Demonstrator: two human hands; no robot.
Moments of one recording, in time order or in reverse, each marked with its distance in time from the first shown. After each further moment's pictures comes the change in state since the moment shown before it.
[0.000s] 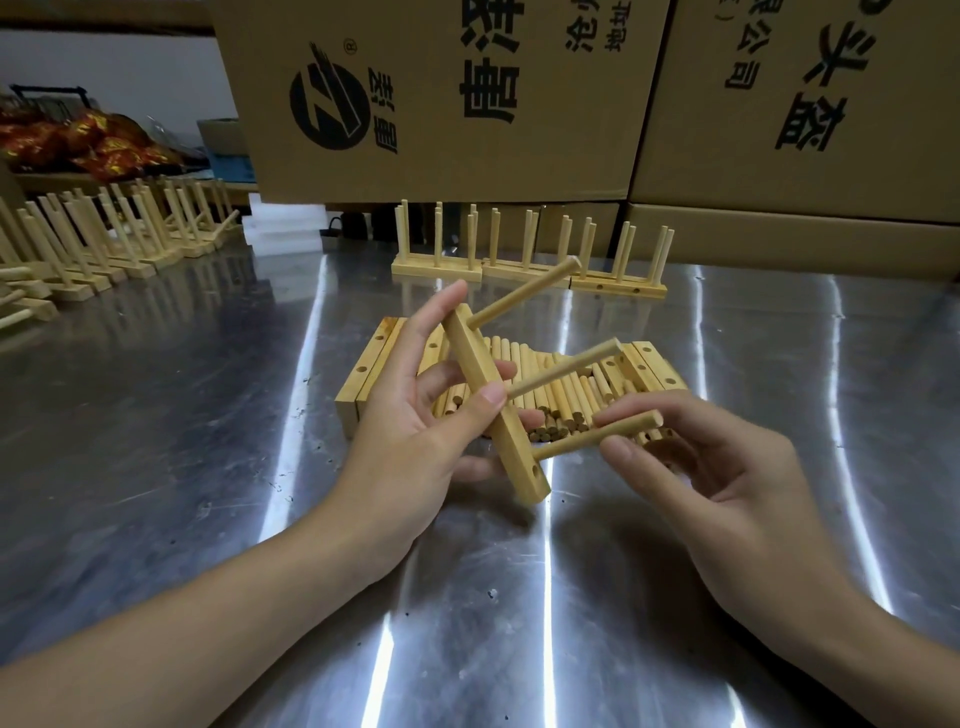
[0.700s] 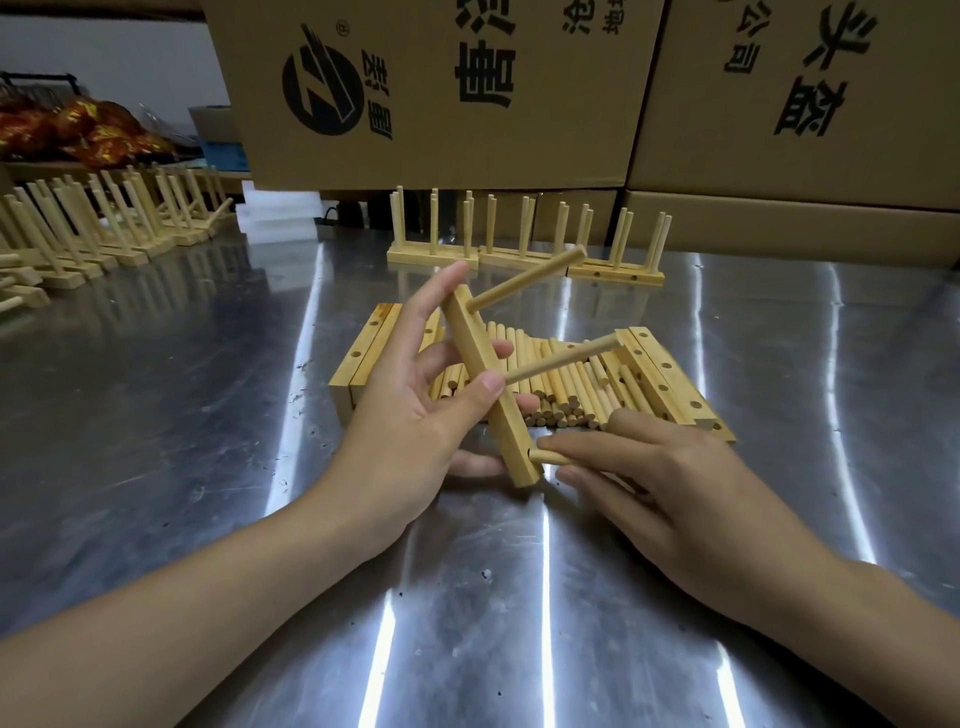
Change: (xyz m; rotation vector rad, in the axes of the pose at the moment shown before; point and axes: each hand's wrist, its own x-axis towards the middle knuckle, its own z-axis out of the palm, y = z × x) left_hand -0.003 0.002 0.001 0.112 -0.053 0.022; right_hand 0.002 0.009 -0.006 -0.686 -0.380 -0.153
